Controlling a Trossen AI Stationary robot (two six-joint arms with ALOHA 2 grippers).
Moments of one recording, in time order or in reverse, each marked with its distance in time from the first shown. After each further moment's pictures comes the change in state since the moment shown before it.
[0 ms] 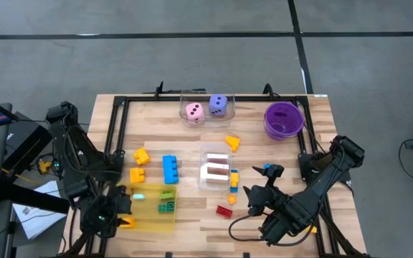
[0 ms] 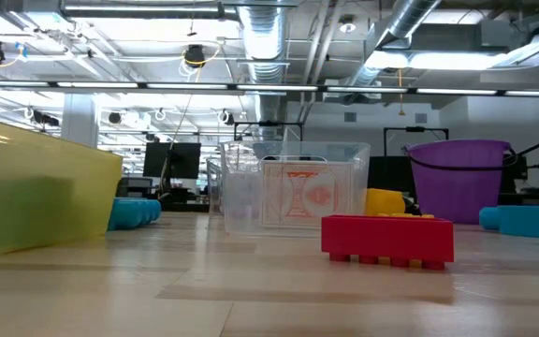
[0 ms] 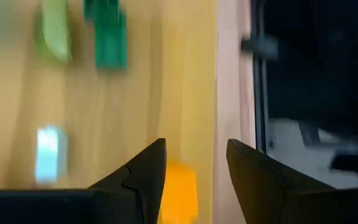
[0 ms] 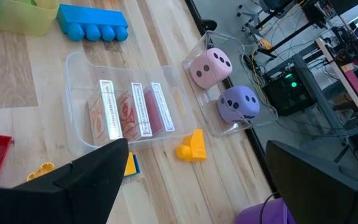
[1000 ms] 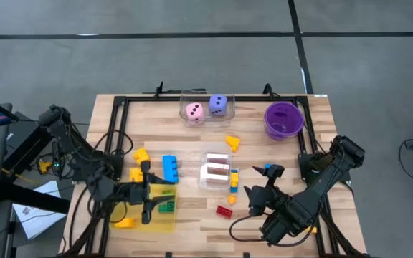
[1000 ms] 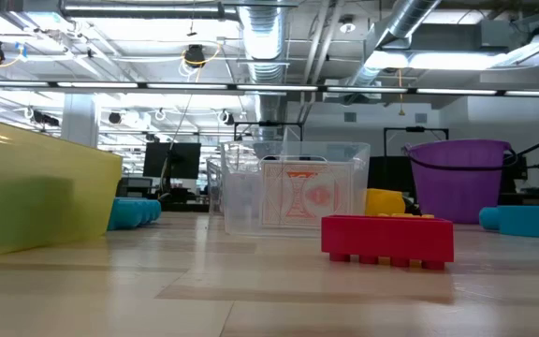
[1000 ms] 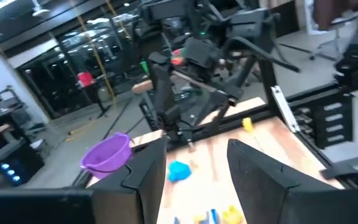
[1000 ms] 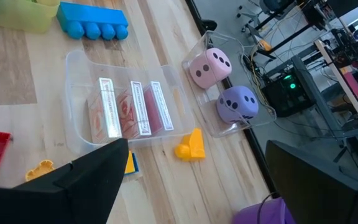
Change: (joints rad) left arm 0.361 0.008 -0.001 1.066 -0.524 1.482; right arm 0.003 0.000 0.000 -0.014 0.000 -0.003
